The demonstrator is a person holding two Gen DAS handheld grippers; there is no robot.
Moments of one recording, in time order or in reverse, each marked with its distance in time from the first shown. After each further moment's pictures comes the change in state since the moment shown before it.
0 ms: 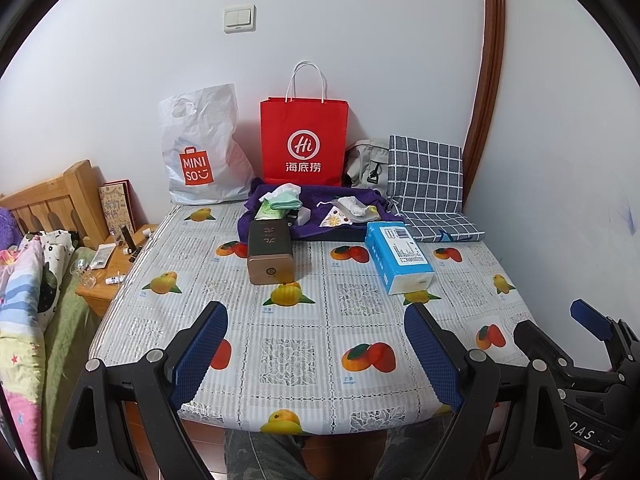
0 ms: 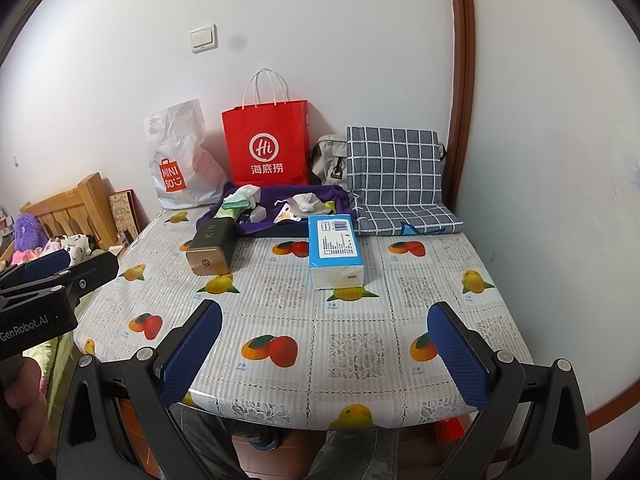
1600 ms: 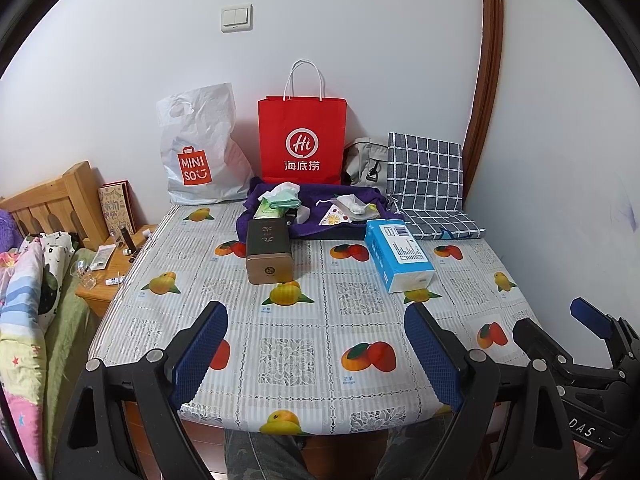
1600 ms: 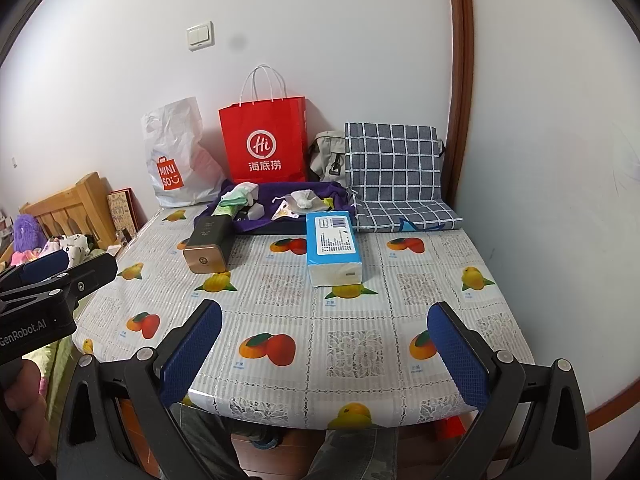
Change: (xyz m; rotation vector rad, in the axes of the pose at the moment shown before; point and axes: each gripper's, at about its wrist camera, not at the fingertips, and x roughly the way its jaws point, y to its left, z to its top) left arm 0.001 -0.001 0.001 0.001 0.002 0.004; right arm 0.005 -0.005 -0.003 0.001 0.008 -0.002
